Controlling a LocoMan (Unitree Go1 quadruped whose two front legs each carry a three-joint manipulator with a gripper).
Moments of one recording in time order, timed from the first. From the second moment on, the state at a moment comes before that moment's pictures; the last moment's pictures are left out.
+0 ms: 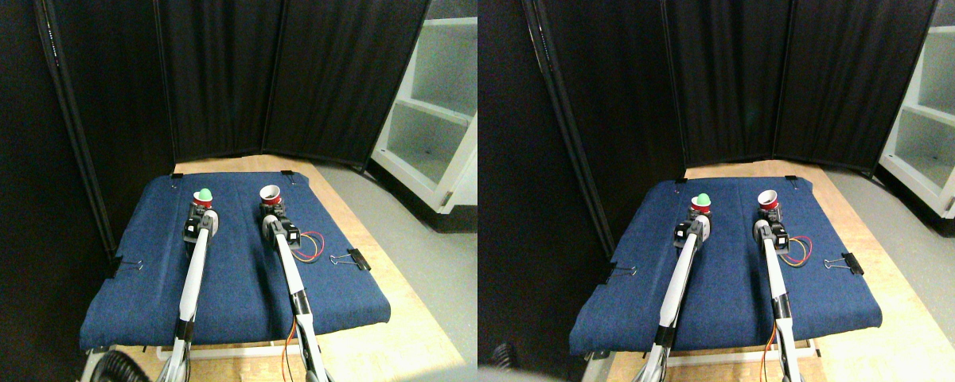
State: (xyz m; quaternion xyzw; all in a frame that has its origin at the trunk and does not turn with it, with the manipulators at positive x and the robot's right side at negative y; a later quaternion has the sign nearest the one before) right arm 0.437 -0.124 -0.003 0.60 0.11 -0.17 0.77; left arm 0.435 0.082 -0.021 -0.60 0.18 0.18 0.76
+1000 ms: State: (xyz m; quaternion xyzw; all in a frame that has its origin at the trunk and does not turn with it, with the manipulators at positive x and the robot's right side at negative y) right arm 0.433 -0.128 -0.018 0.63 0.10 -0.18 0.75; left arm 0.427 0.080 -0.035 -0.60 0.14 0.20 0.77
